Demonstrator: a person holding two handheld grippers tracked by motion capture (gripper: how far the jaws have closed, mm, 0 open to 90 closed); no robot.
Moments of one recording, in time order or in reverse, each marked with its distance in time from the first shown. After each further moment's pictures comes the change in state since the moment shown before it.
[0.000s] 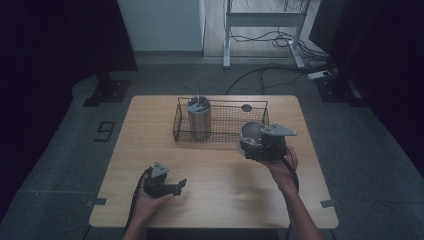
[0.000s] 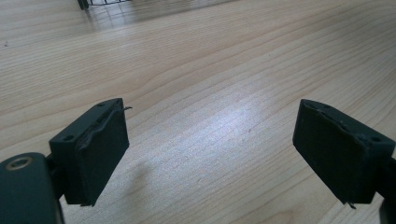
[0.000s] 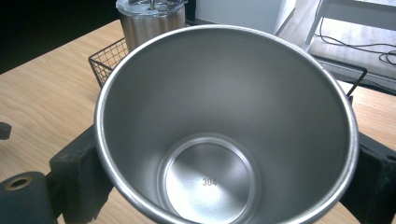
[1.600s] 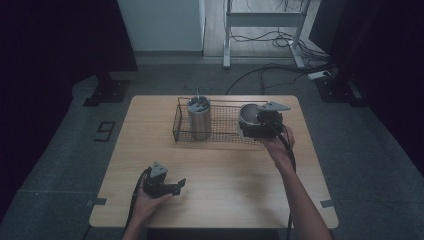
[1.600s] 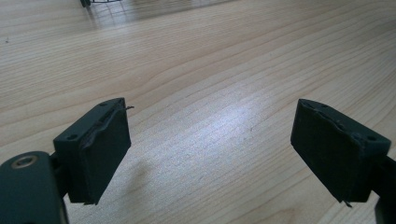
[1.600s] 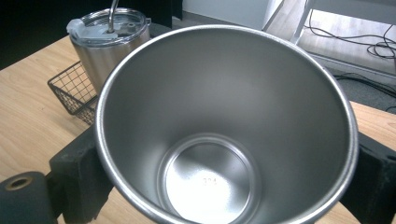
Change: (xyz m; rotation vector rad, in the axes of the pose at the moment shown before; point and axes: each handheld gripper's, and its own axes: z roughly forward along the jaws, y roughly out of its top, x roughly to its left) left arm 0.002 -0.001 -0.001 -0.002 -0.005 -0.014; right arm -0.027 0.044 0.040 0.049 -0.041 0.020
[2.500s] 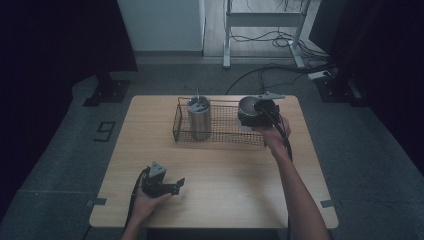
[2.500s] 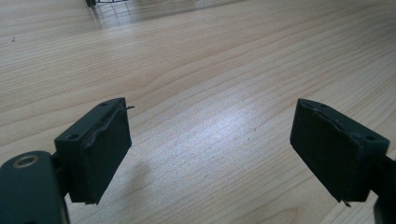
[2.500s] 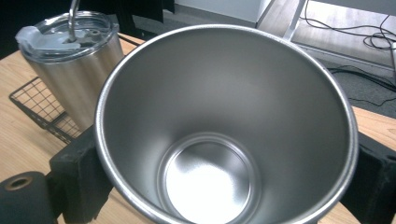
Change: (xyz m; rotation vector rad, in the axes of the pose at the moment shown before) left arm 0.003 -0.001 -0.001 -0.005 0.001 -0.009; right arm -0.017 0.017 0.037 0.034 -0.024 0.016
